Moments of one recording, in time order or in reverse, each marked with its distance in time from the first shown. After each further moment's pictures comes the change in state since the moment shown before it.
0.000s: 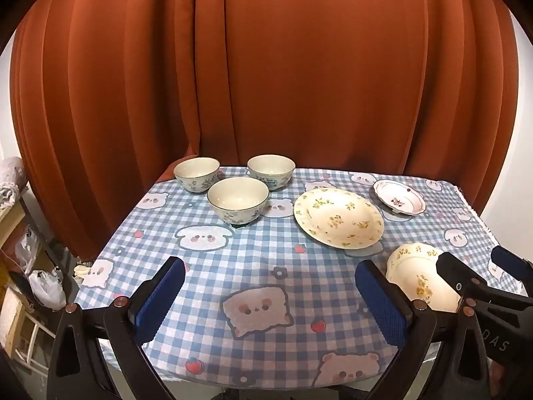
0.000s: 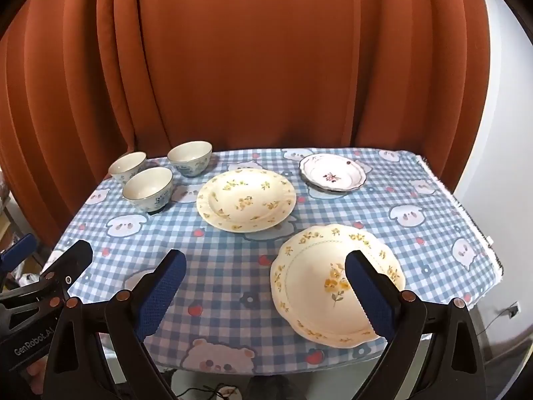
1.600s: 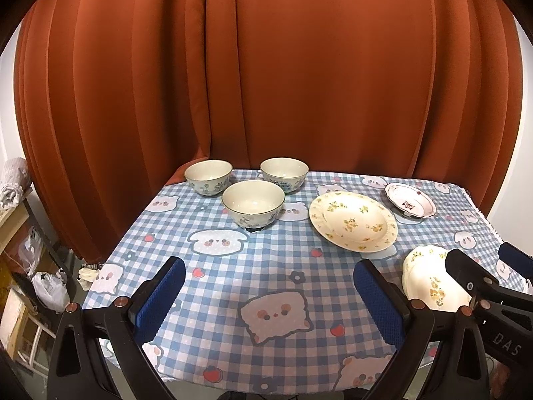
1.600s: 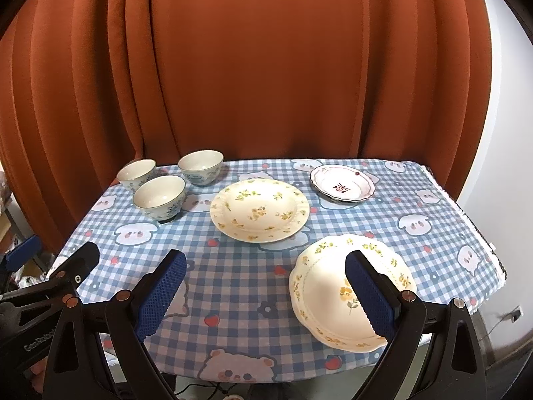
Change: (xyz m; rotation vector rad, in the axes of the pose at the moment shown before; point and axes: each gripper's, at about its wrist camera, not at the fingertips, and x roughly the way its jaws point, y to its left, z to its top) left arm 0.006 0.026 -0.005 -0.002 -0.018 0.016; right arm -0.002 0.024 0.001 0.004 -0.038 0.018
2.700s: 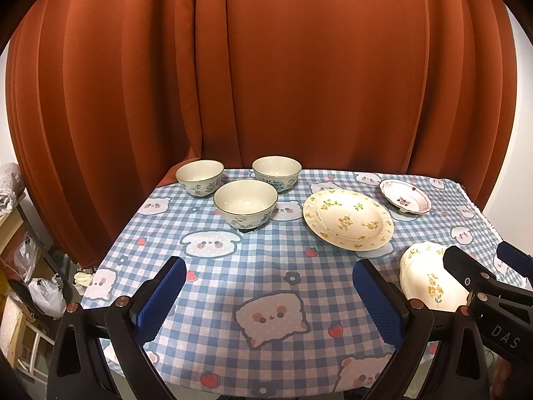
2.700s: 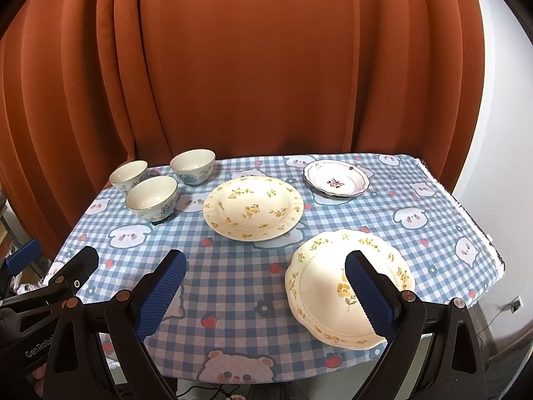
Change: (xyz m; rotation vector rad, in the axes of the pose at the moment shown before) left arm 0.002 -0.009 -0.001 0.021 -0.001 -0.018; right arm 0.002 -0.007 -0.004 0.031 0.007 -0.021
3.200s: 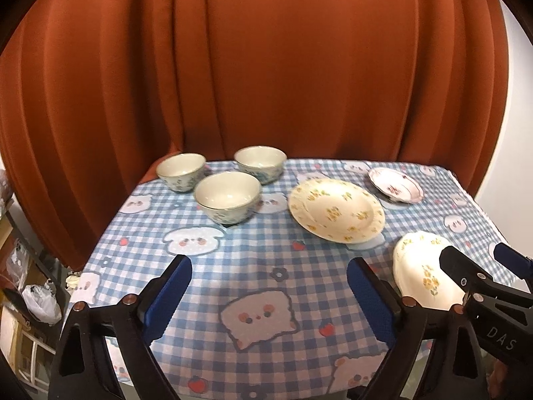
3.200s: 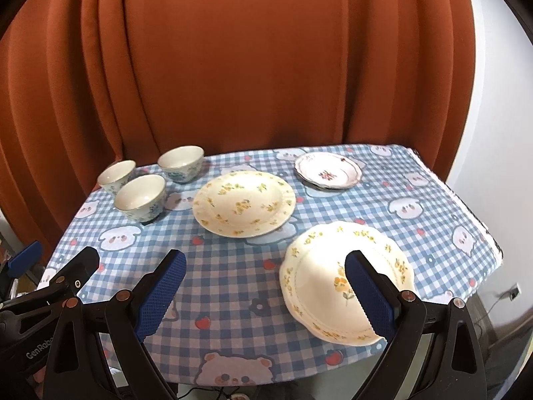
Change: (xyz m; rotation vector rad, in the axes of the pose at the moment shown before) left arm 0.022 -0.018 0.002 0.044 0.056 -0.062; right arm 0.013 -0.006 -0.005 0.047 0.032 -0.043
